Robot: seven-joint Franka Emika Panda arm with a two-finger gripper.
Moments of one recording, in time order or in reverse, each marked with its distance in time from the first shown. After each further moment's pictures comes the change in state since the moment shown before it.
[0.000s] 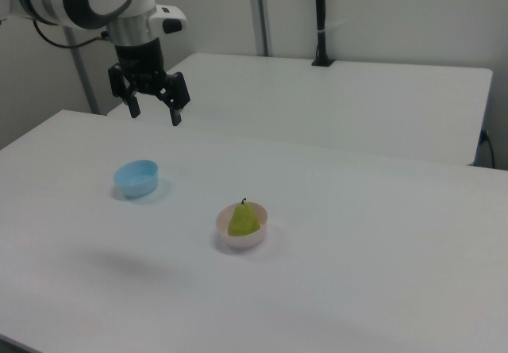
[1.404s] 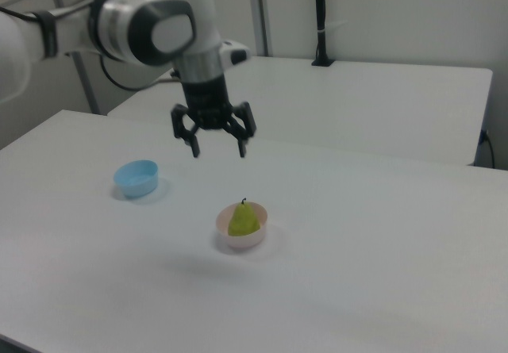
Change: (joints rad) arm -0.150 0.107 -0.014 -0.017 -0.094 0.093 -0.361
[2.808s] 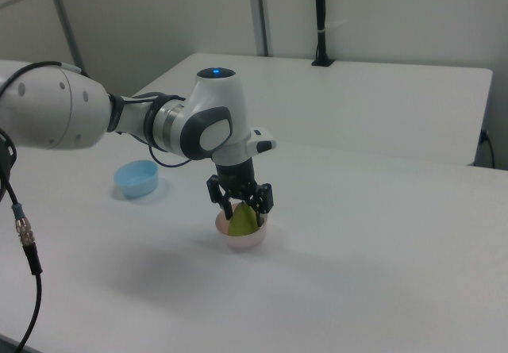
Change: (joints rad) arm 0.012 0.260 0.002 -0.145 0.000 0.394 0.260
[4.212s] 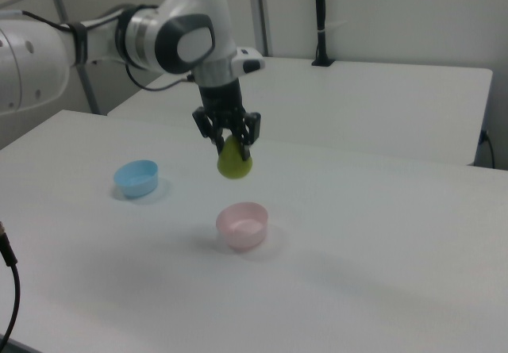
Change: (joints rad) arm 0.008 -0.099 0.004 0.277 0.014 -0.337 0.017
